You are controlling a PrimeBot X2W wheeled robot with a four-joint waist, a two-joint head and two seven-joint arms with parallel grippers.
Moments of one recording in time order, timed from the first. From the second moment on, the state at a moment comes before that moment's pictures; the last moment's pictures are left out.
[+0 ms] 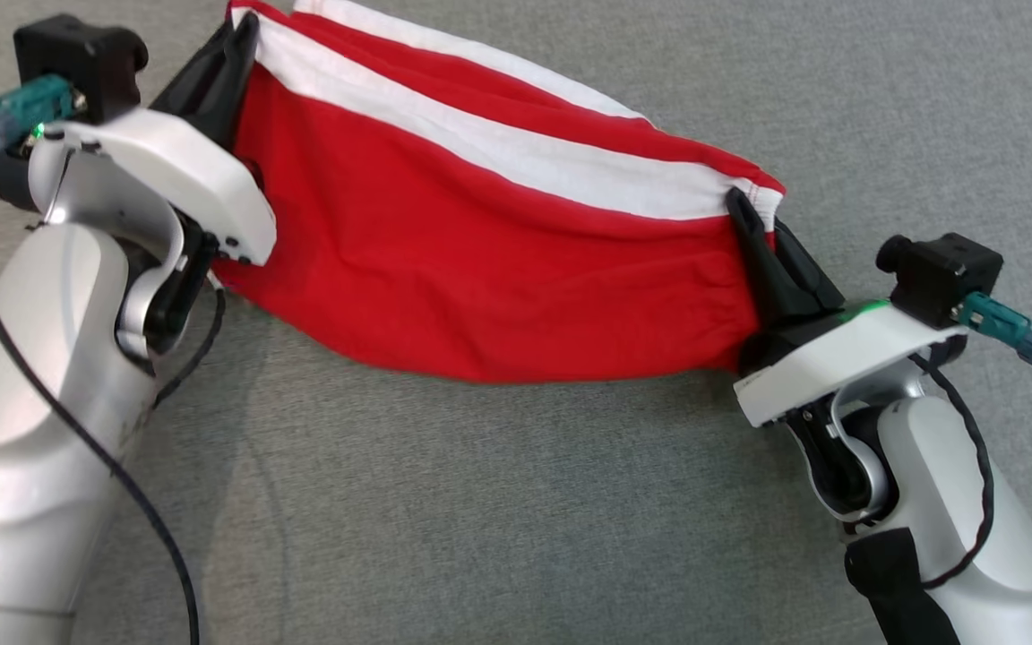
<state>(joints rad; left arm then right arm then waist) -0.81 0.34 -0.41 0.33 -0.55 0.01 0.11 -0.49 -0.06 0.26 0.24 0.47 0.13 -0.06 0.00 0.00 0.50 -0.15</state>
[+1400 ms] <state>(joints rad) -0.48 0.28 -0.23 0.23 -0.41 0.10 -0.26 -0.33 -0.06 0.09 0.14 0.21 0.13 -0.26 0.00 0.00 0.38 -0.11</state>
